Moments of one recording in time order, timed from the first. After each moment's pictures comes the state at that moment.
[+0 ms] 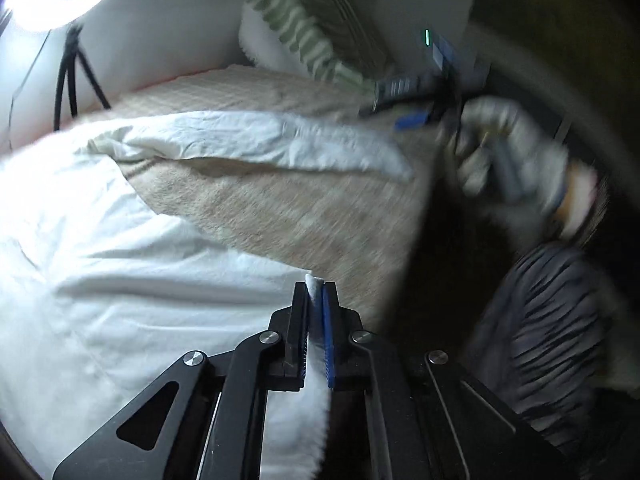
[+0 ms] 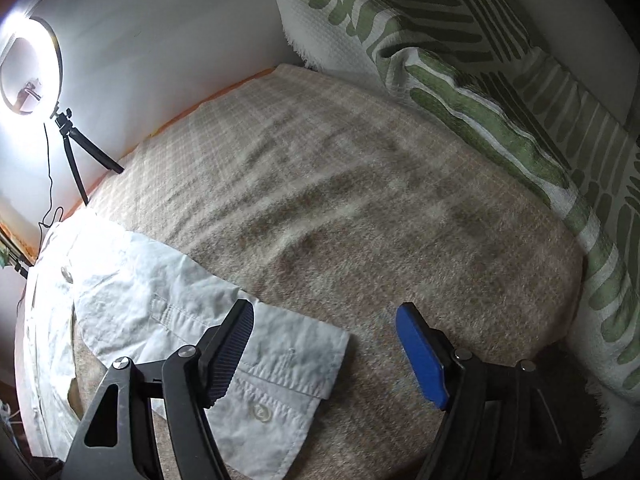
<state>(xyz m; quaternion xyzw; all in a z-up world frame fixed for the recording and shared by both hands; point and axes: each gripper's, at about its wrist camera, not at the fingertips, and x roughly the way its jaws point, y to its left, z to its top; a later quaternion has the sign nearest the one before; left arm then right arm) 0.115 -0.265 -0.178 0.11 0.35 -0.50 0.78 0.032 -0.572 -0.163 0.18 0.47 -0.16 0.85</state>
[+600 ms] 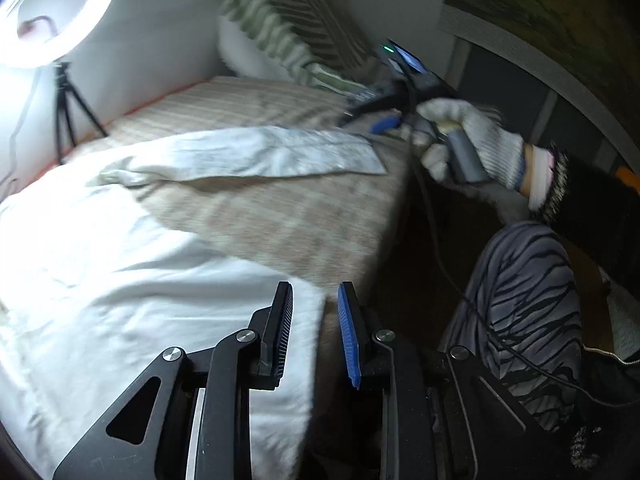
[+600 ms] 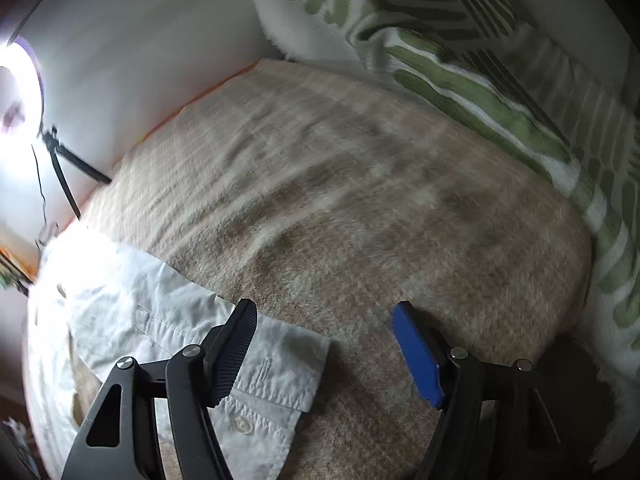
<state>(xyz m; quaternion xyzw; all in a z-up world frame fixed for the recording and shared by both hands) 0.082 -0.252 -0.140 0.19 0.33 -0.49 0.78 0.032 -0.587 -0.178 0.23 0.47 -0.17 0.84</state>
